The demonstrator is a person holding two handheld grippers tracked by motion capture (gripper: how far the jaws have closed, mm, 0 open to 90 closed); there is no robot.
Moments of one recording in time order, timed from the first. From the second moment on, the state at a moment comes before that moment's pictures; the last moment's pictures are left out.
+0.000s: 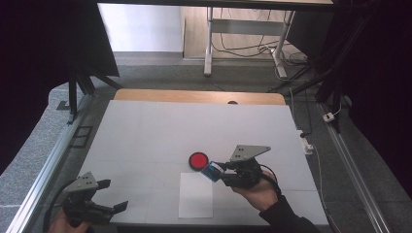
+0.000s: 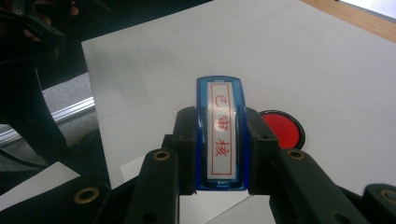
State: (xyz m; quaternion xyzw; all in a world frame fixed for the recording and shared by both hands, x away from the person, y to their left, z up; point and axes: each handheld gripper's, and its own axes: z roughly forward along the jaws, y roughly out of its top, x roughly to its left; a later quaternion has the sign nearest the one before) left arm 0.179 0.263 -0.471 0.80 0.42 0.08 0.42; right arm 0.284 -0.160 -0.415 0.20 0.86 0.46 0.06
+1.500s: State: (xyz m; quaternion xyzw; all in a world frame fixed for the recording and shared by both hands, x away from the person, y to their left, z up) left arm 0.252 0.169 -0.466 0.85 0.26 0.00 0.46; right arm 0.281 -0.145 -0.409 0.15 0.86 0.49 0.03
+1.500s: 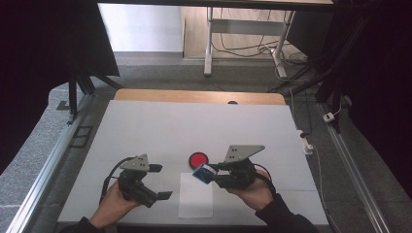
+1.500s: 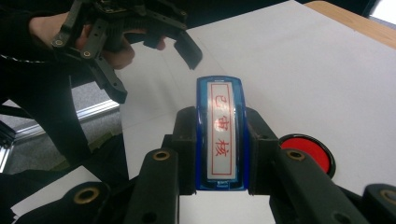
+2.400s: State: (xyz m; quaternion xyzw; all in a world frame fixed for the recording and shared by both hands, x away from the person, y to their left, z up) left arm 0.280 0.115 -0.460 0.86 0.16 -0.05 0.49; right arm 0.280 -0.134 -0.411 0.13 0.86 0.50 0.00
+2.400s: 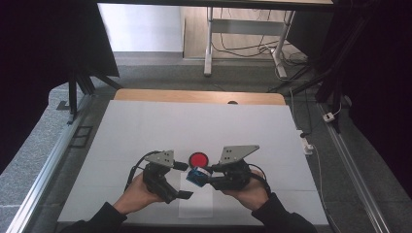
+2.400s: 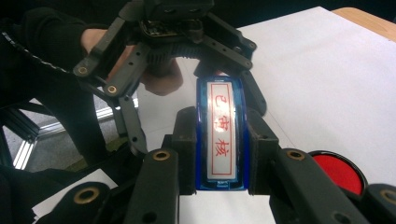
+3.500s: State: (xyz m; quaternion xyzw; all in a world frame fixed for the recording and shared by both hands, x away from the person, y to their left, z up) left arm 0.284 0.118 -0.462 0.85 0.06 -0.11 0.51; right arm 0.276 -0.131 -0.410 0.08 0.85 0.51 -0.04
